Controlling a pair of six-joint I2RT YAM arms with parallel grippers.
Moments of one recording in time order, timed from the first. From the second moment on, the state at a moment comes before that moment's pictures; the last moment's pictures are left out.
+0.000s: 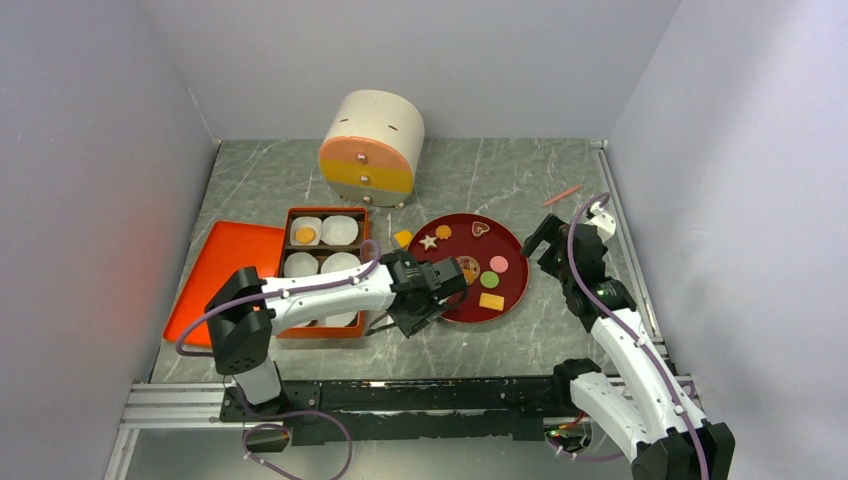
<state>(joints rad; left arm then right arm) -1.17 1.68 1.35 -1.04 -0.26 -0.23 0.21 0.81 0.64 -0.40 0.28 0.64</state>
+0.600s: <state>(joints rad) -1.17 1.73 1.42 -1.07 -0.26 -0.24 0.21 0.80 0.64 -0.40 0.28 0.64</state>
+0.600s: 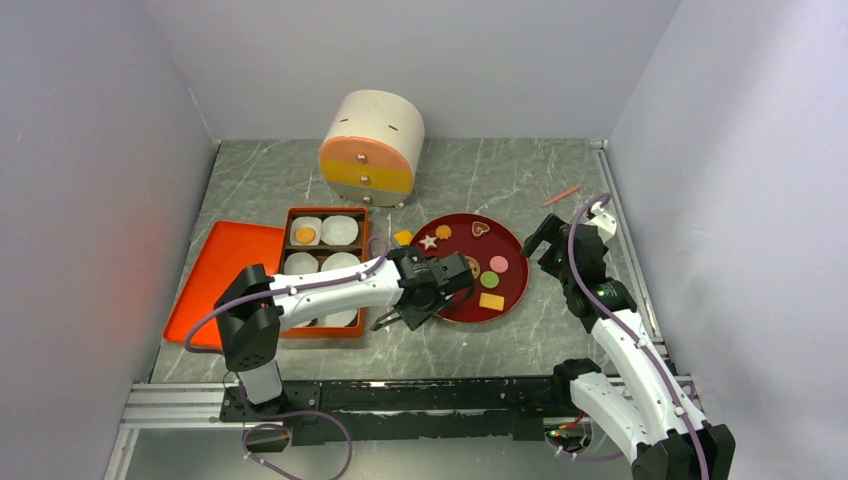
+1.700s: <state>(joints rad) -0.53 1.38 1.25 -0.96 -0.33 -0.20 0.21 0.81 0.64 -0.41 0.28 0.63</state>
